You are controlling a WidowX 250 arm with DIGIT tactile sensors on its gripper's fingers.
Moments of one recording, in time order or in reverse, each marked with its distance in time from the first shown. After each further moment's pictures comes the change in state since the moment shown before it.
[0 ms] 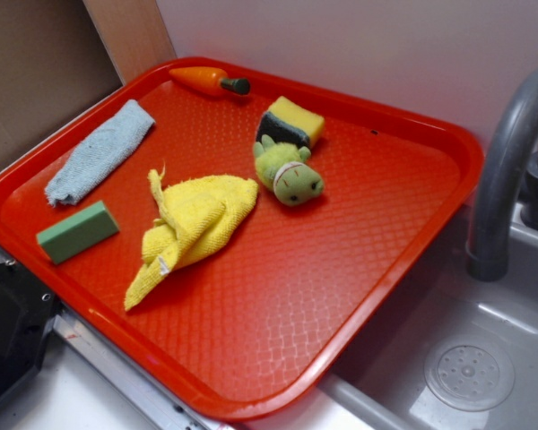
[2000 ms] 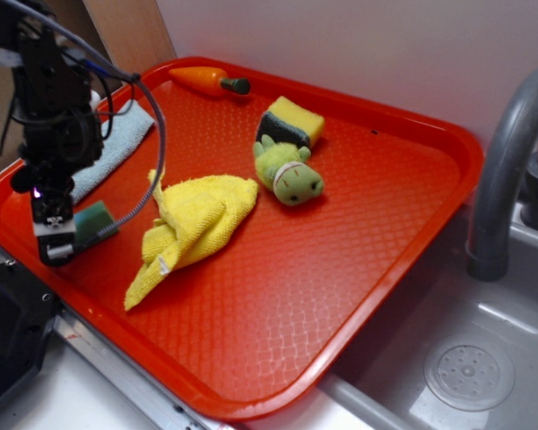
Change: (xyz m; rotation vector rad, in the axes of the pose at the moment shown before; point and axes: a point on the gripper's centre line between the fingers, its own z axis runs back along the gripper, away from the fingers) arm -0.023 0.021 -0.167 0.133 0.504 -0.133
